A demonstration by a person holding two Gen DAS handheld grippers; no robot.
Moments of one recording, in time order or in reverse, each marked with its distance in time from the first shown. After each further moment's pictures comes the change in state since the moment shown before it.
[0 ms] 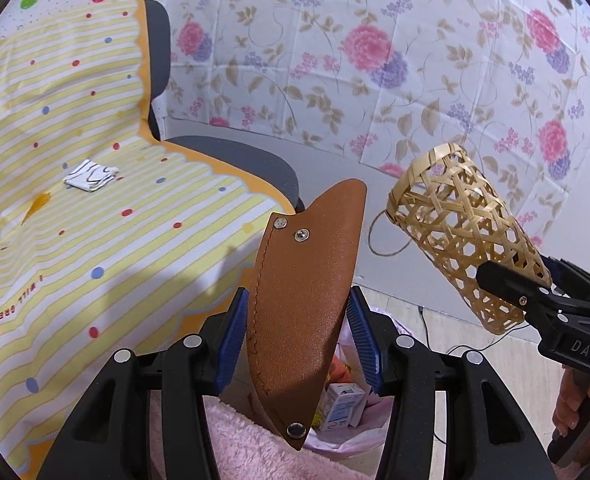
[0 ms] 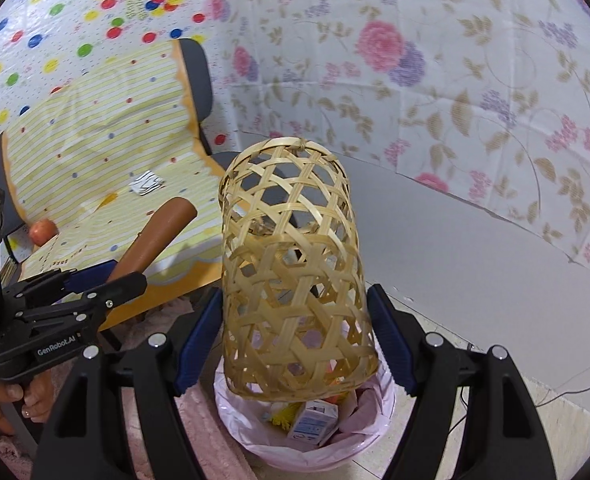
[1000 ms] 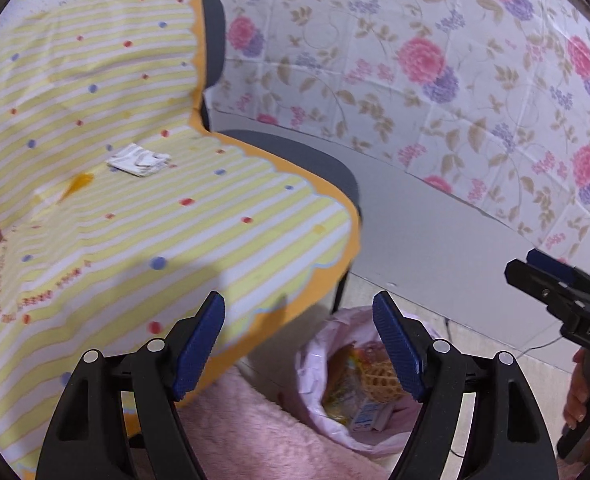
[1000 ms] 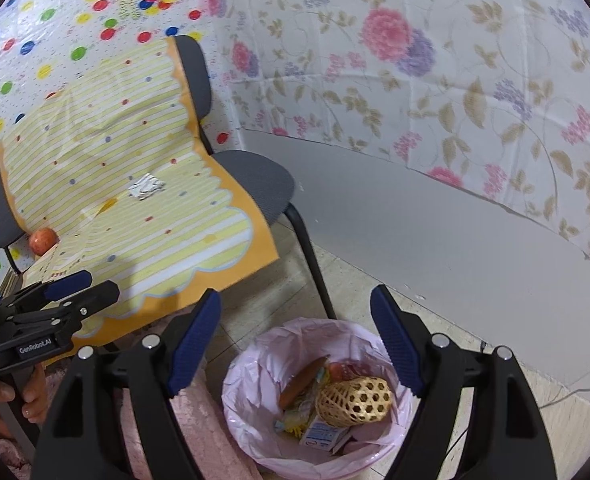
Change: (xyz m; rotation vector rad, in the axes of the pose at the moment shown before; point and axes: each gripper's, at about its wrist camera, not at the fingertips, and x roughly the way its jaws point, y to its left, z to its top) left arm -0.013 0.053 -0.002 -0.078 -0.013 0.114; right arm 0.023 0.021 0.018 -0.017 0.017 0.050
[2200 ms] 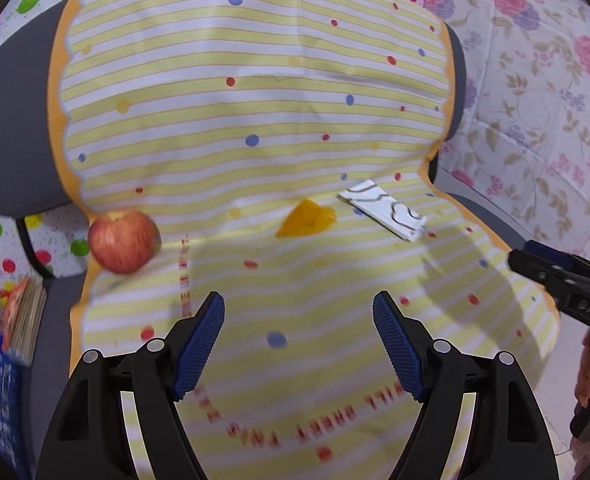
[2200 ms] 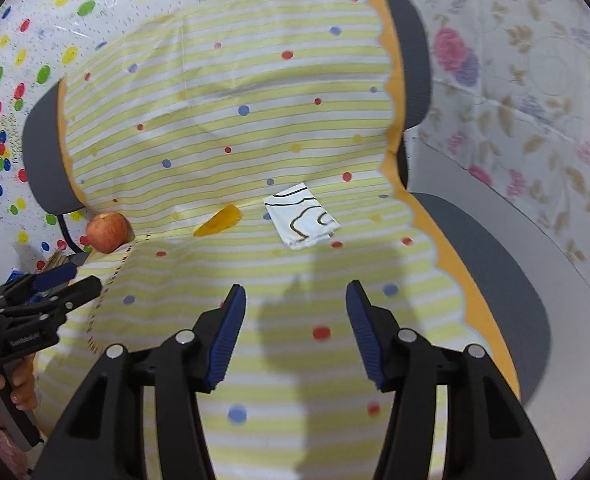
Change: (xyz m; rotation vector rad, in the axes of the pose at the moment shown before) left arm -0.011 0.241 0.061 -0.270 -0.036 0.382; right arm 0.195 0.214 0.130 -0.318 0.121 0.363
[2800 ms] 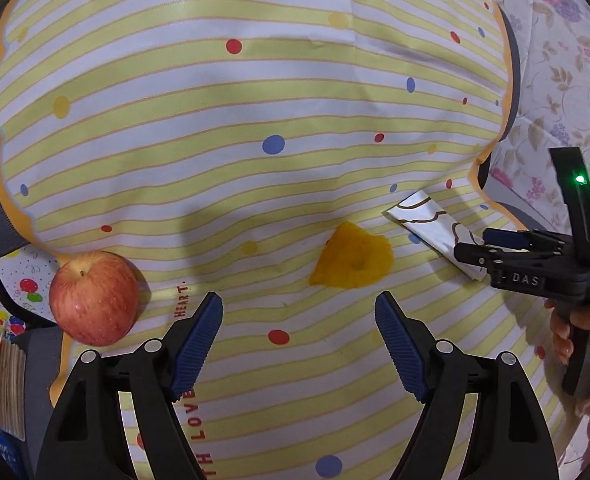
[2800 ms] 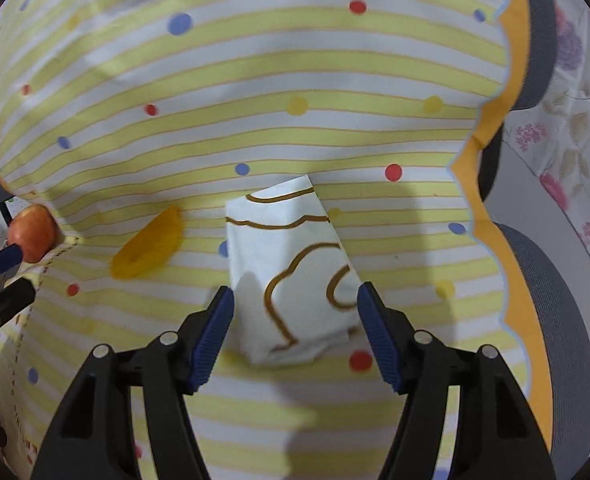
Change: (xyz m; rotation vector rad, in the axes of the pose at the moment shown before) left arm 0.087 0.025 0.043 0.014 0.060 0.040; right arm 0.166 -0.012 0.061 -0.083 0.214 0.003
